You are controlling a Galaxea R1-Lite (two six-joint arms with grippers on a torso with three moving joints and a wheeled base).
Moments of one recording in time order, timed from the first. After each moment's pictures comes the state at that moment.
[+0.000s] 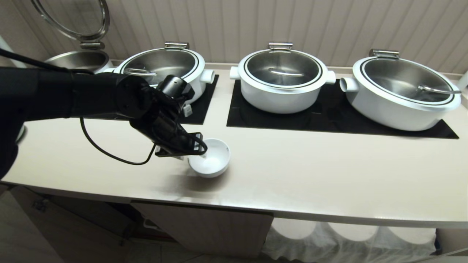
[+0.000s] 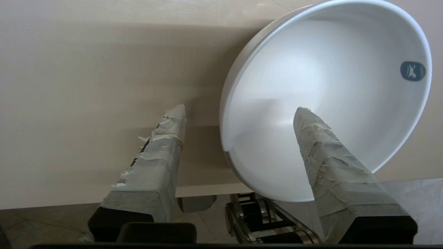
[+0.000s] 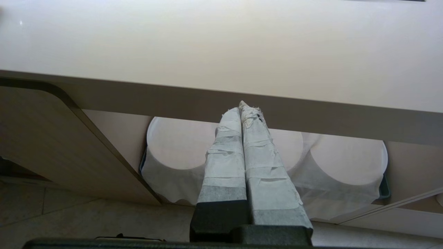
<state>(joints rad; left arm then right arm) -0.41 2.02 -1.70 0.68 0.02 -0.35 0.00 0.00 0.00 0.00 -0.01 -0.03</state>
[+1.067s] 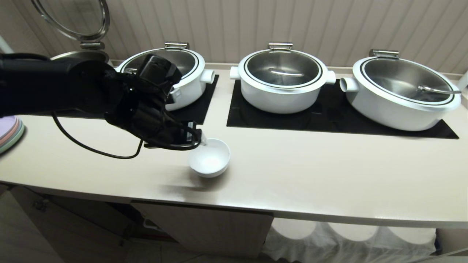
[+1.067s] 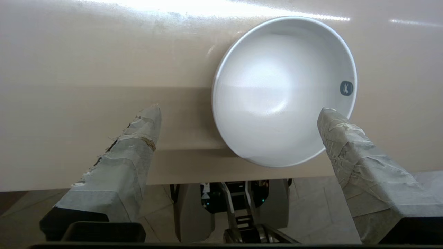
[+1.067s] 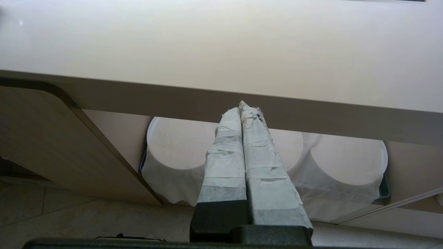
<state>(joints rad) -0.44 1.85 -1.58 0.56 0.09 -0.37 0.00 0.00 0.00 0.00 -0.01 -0.03</state>
